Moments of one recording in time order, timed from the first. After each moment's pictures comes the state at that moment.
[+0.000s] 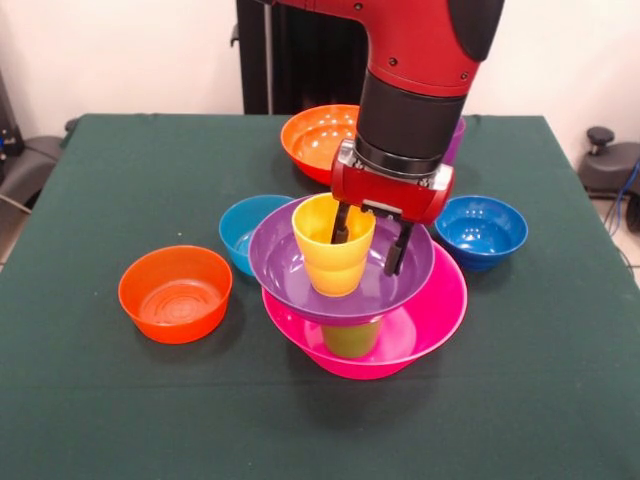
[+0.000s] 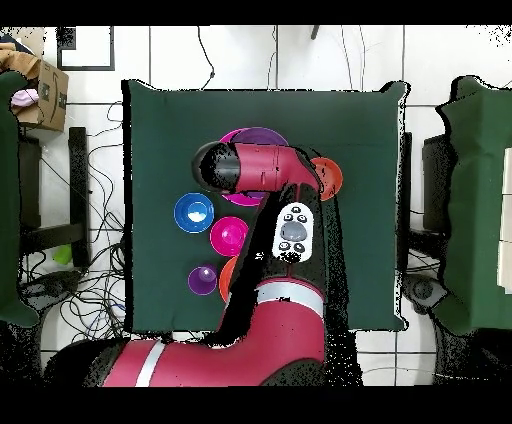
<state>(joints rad) -0.07 -0.45 -0.13 1.33 -0.06 0.55 1.97</state>
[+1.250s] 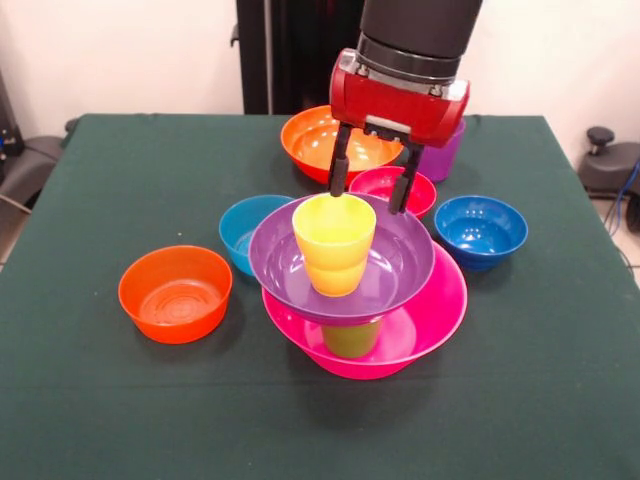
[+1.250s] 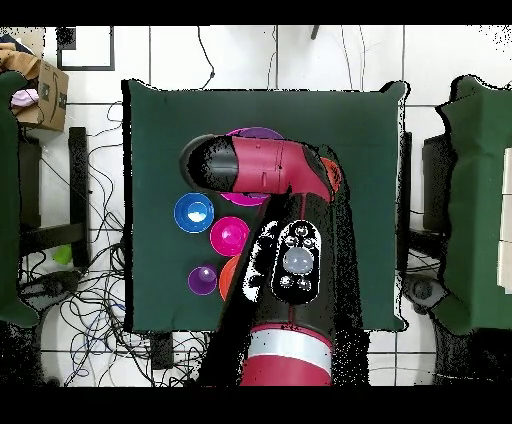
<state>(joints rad) -0.06 -0.60 -0.14 1.37 -0.06 0.62 1.97</state>
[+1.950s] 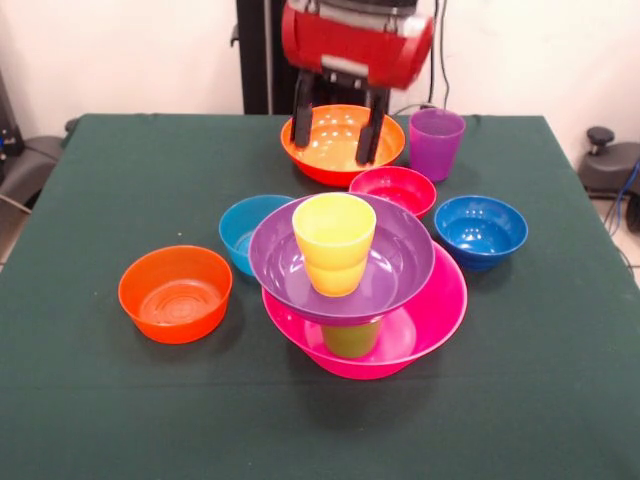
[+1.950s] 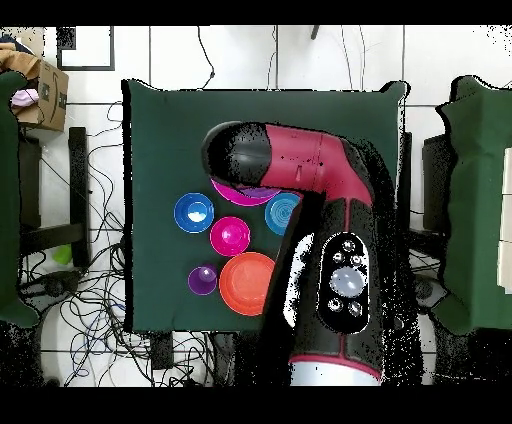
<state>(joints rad) -0.15 -0.72 -0.08 1.37 -0.06 0.79 1.97</state>
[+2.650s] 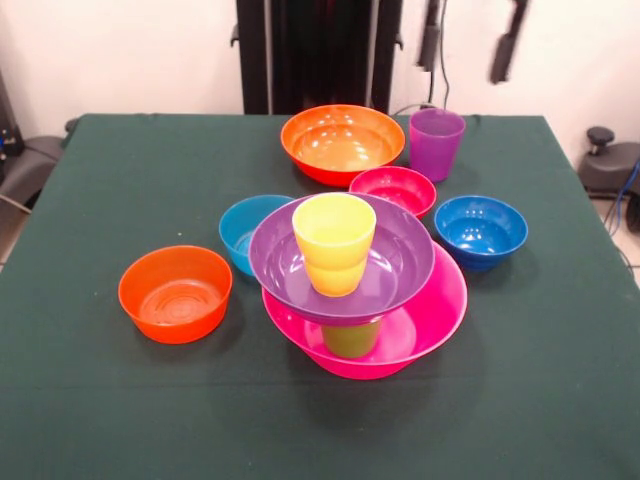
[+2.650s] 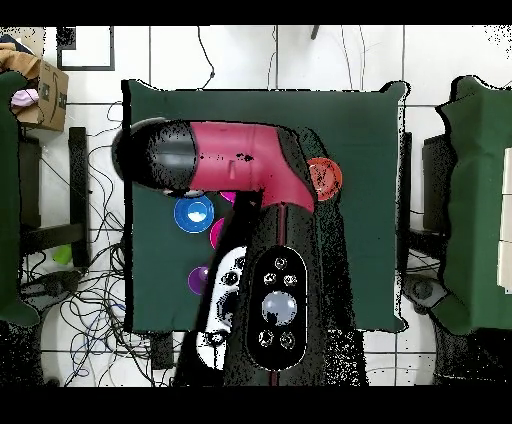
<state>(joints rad) -0.02 -0.79 -0.08 1.36 -0.02 0.91 1.97</state>
